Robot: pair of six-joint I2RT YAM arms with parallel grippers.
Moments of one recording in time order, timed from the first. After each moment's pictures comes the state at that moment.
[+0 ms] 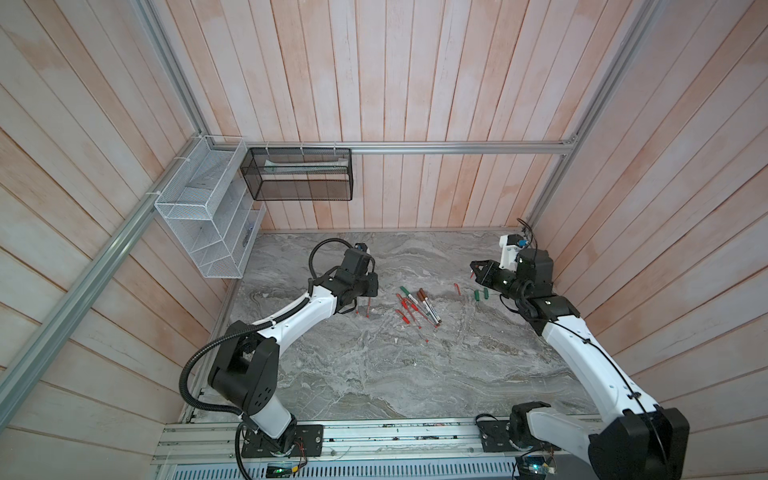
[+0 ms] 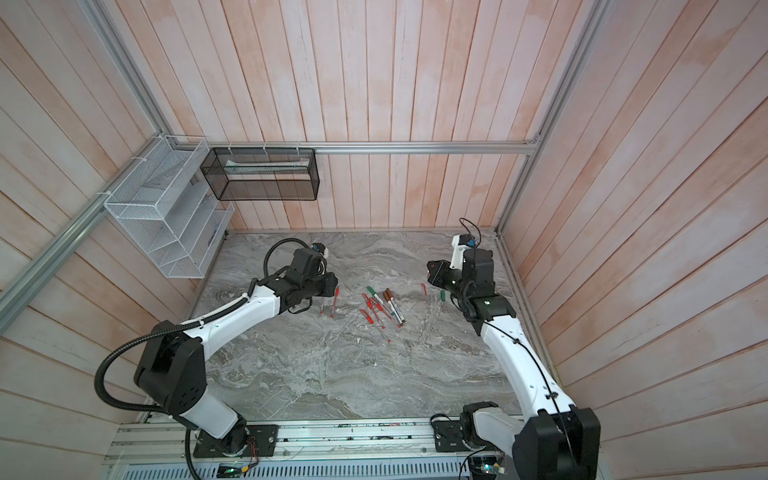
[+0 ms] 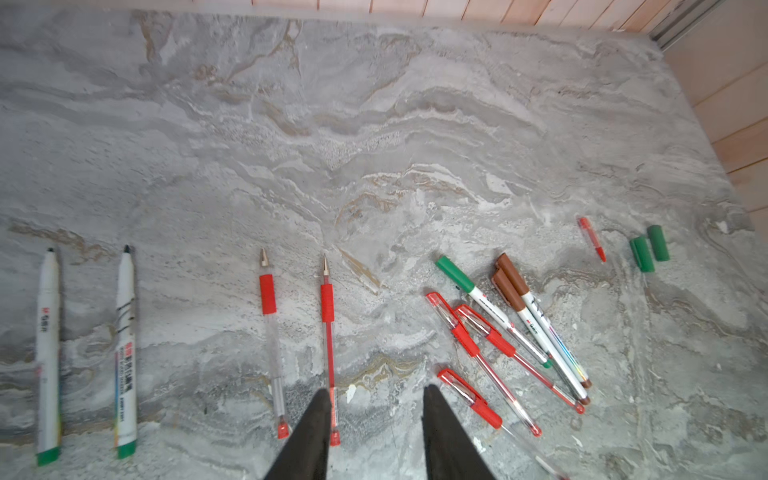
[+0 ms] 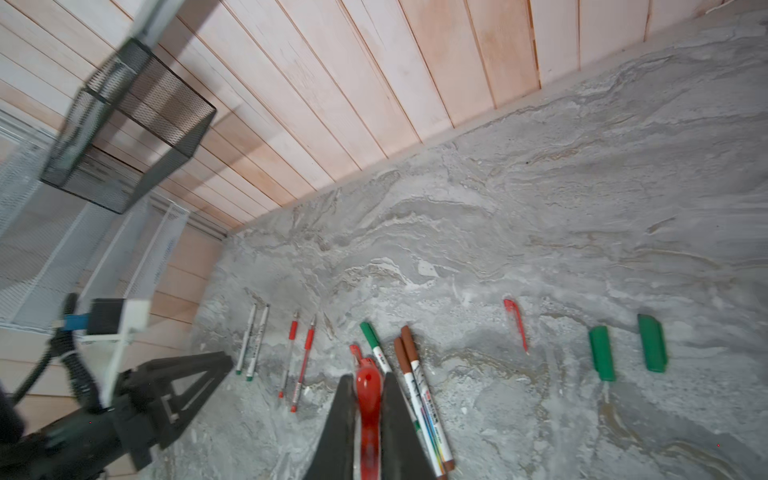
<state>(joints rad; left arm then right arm) -0.52 1.61 1.18 -0.33 -0.04 -0.35 0.16 1.19 0.98 -0.25 -0.29 0.53</state>
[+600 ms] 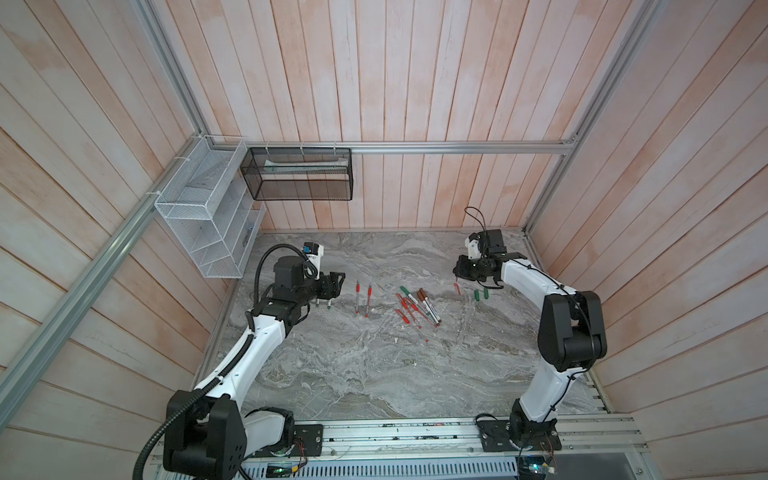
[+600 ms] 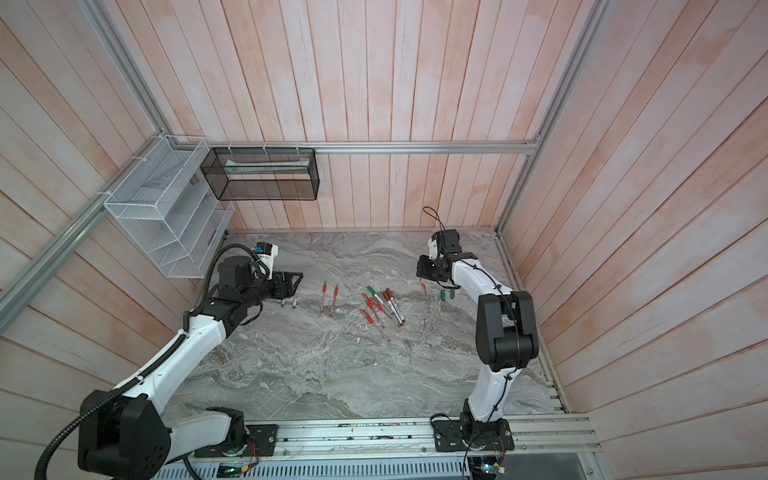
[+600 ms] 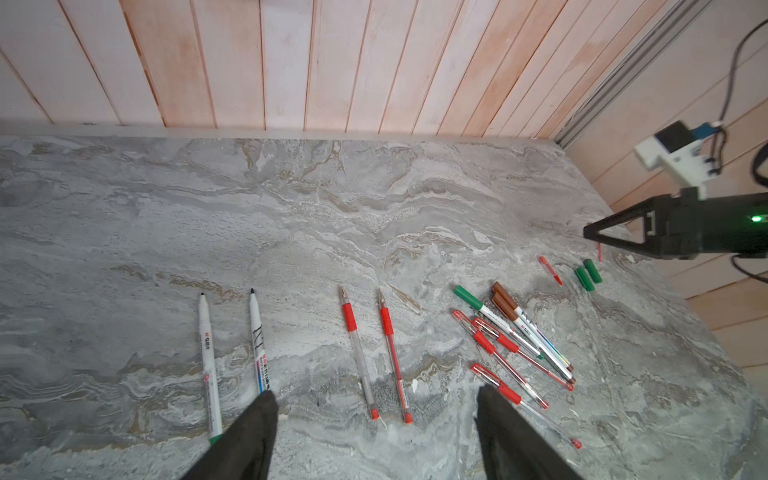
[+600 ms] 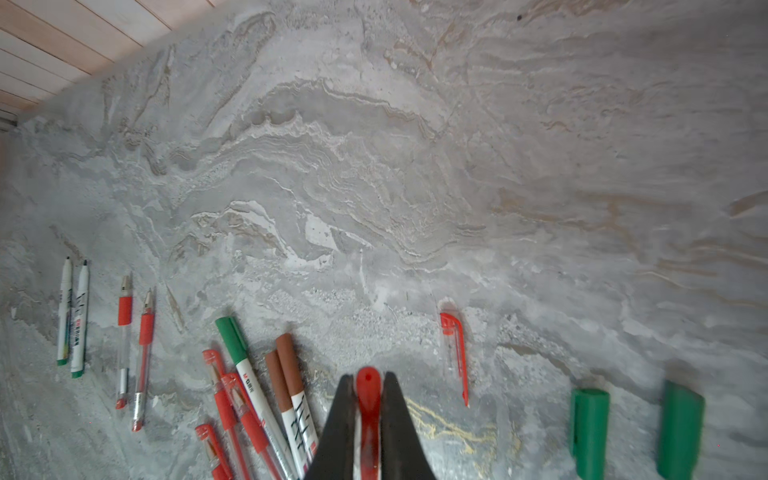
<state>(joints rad) -0.15 1.23 0.88 -0.17 0.33 -0.14 0.17 1.87 1.38 -0.47 -0.27 0.32</state>
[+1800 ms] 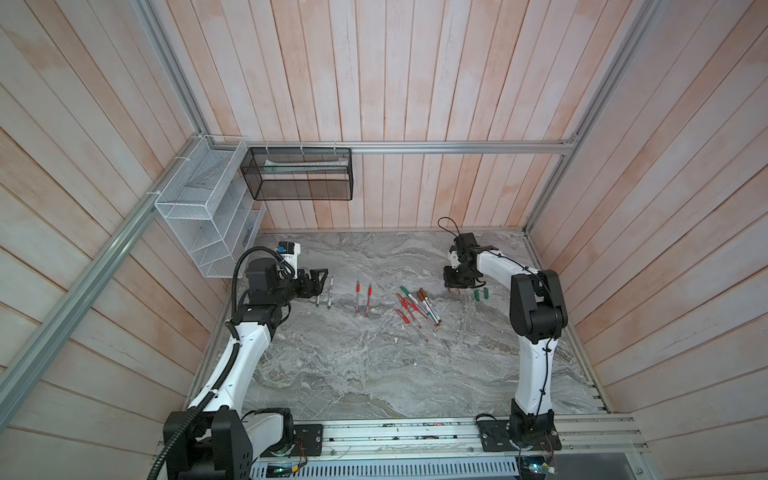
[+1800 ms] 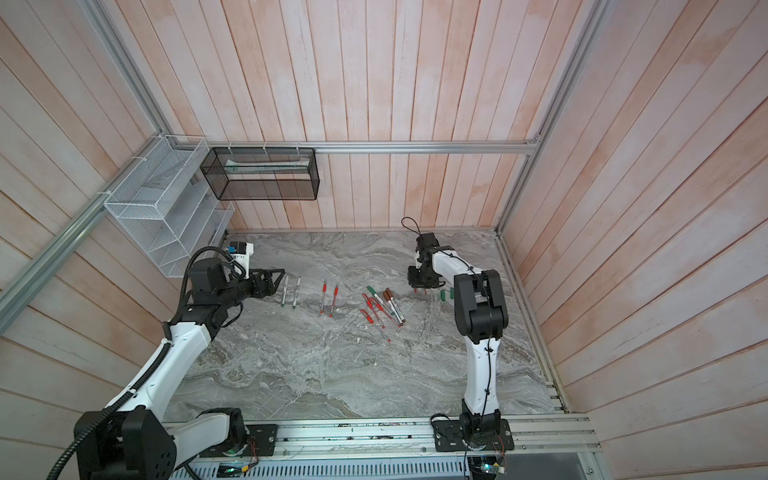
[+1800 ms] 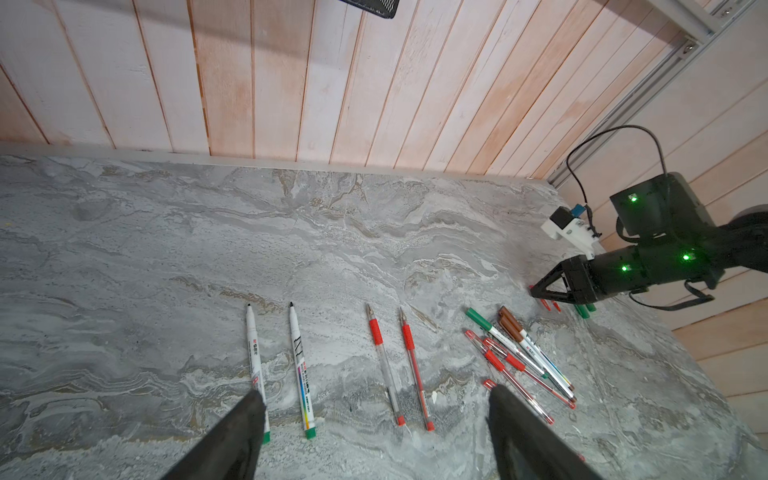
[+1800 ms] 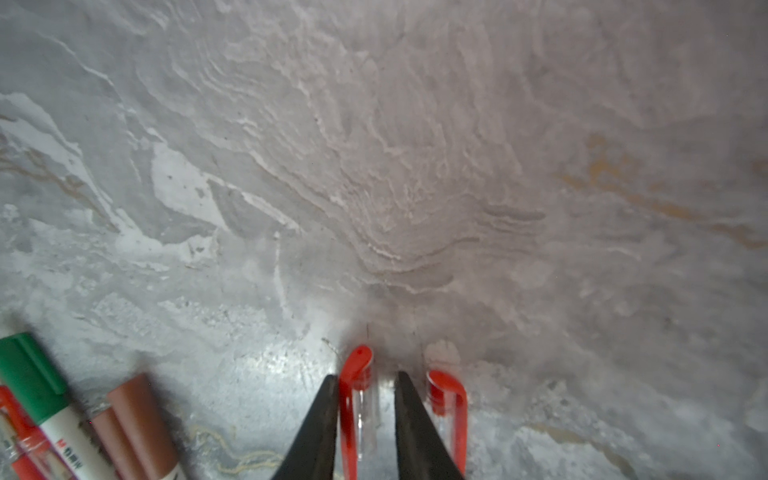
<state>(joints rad) 0.02 1.17 0.85 -0.14 0.47 -0.12 0.23 2.15 1.60 -0.70 -0.13 0.19</state>
